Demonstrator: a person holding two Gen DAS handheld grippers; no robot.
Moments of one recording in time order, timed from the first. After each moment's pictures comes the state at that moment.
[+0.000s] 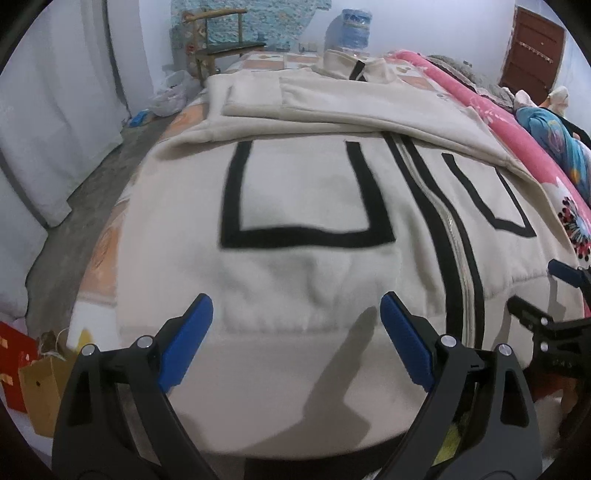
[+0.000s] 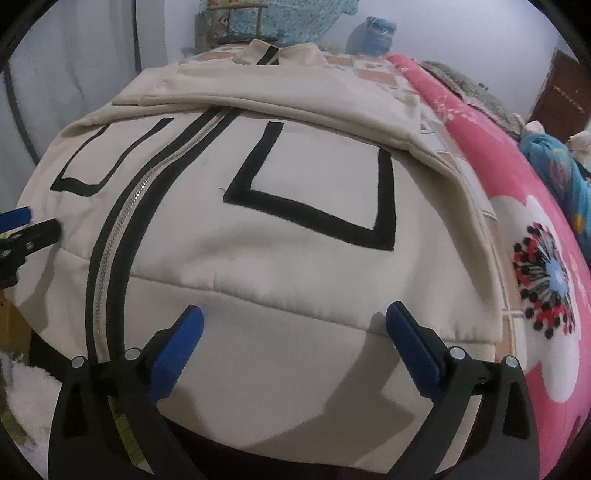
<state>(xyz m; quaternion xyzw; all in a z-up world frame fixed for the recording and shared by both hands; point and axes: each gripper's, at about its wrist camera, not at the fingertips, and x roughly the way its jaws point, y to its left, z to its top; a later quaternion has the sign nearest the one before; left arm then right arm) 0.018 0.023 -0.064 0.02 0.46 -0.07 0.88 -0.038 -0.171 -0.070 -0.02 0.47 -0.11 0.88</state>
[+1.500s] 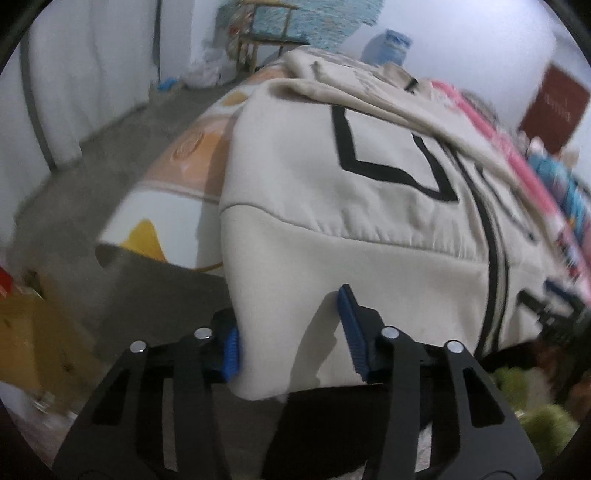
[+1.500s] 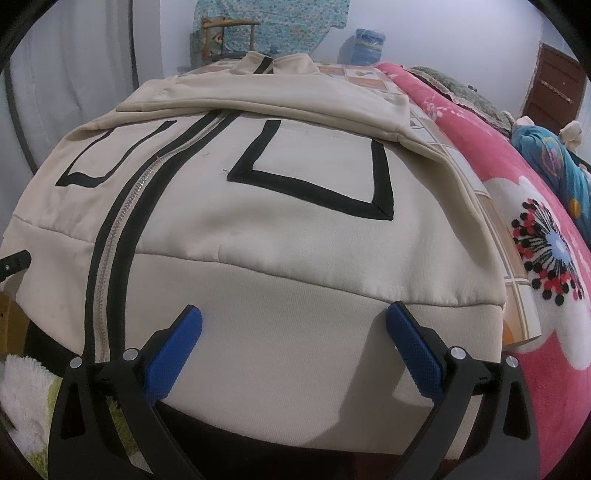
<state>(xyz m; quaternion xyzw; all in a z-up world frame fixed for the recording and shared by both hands) -0.028 0.094 -0.092 -0.06 0.46 -0.04 0.89 -0.056 -0.169 -0.083 0.00 0.44 -0.11 0.89</state>
